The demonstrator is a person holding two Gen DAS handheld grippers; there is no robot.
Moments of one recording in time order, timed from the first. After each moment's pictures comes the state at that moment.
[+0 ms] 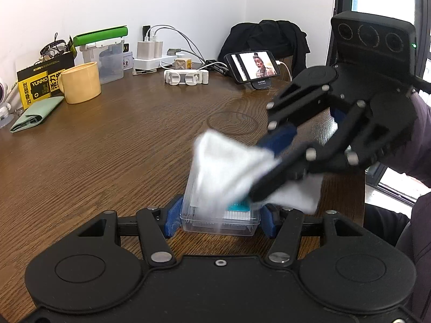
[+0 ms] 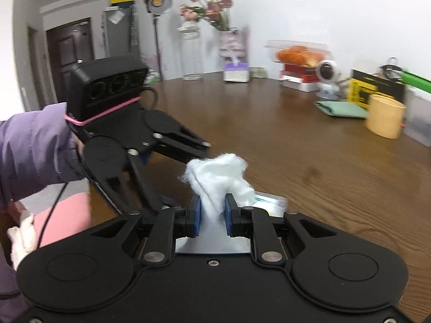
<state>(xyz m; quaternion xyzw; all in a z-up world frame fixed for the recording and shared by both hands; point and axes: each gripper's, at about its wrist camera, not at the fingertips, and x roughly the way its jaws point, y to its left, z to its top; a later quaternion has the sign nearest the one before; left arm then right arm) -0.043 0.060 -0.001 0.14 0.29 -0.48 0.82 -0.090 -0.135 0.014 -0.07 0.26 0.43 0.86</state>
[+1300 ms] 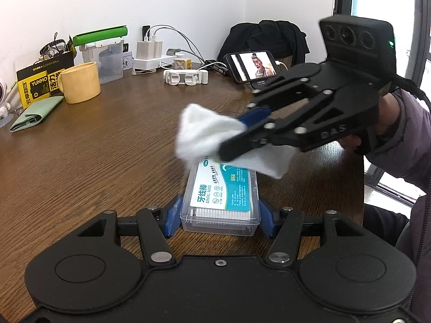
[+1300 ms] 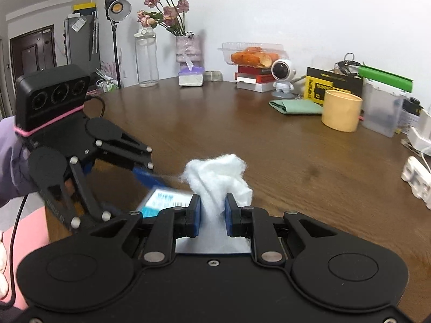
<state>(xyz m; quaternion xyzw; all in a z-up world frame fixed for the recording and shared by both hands) -0.040 0.061 0.000 0.14 0.29 -0.48 0.82 -0.082 -0.159 0.009 -0.05 0.25 0.34 0.90</state>
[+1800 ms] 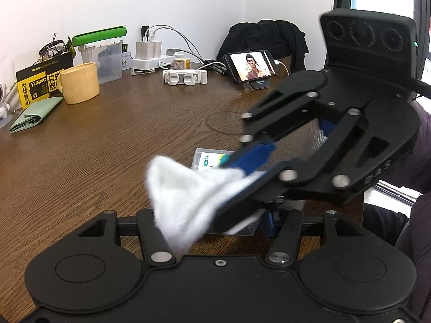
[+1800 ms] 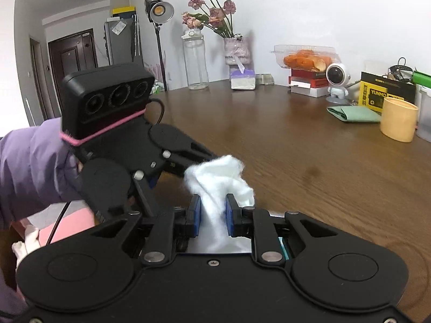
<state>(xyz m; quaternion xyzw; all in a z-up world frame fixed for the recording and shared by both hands) -0.041 0.061 0.000 0.14 0.29 -0.48 0.82 -0.083 -0.112 0.014 -0.04 0.24 0.43 0.87</state>
